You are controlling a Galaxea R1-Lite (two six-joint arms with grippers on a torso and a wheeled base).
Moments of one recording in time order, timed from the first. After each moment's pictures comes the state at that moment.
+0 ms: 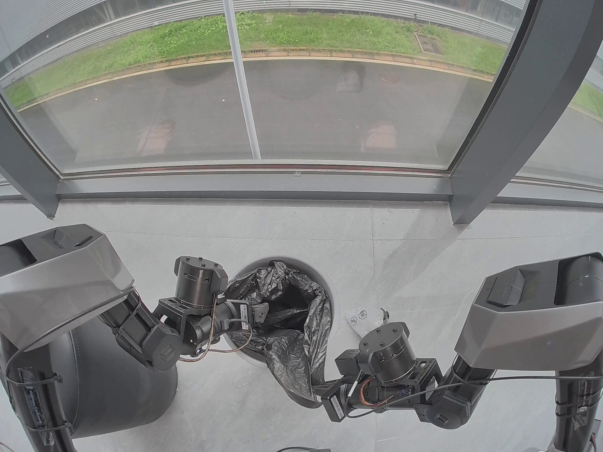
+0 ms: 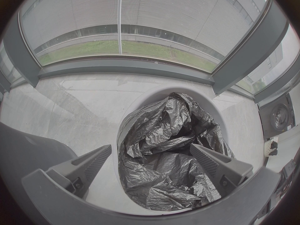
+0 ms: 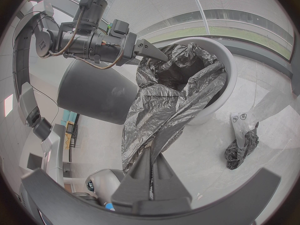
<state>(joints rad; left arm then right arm) -0.45 2.17 -0.79 -0.77 0.14 -0.28 0.80 2.30 -0.65 -0.98 0.18 0.16</state>
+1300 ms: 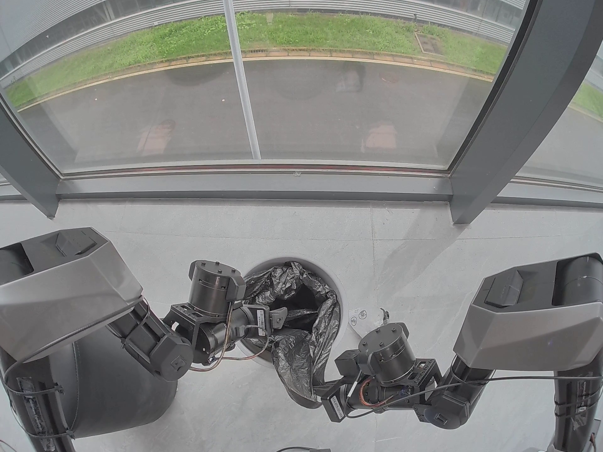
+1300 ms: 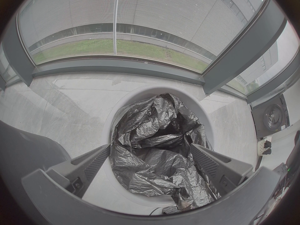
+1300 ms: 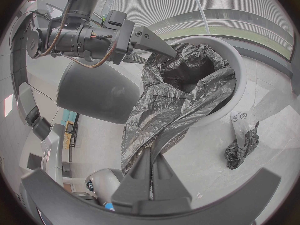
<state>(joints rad) -0.53 2.16 -0.79 -0.77 0.15 -0.32 0.80 2.31 -0.66 -0.98 0.18 0.16</state>
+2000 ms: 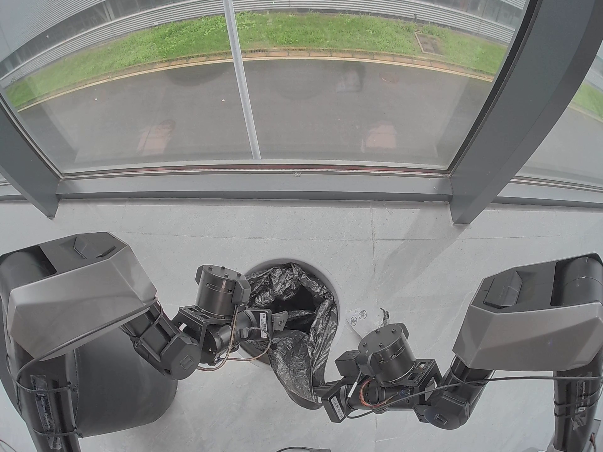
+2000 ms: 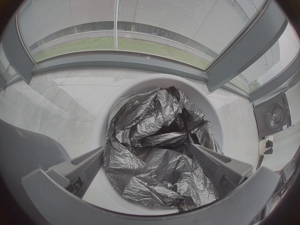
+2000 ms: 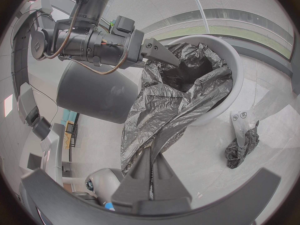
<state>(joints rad) -0.52 2.22 -0.83 -0.77 0.15 -0.32 0.80 2.31 -0.65 -0.98 0.18 0.16</state>
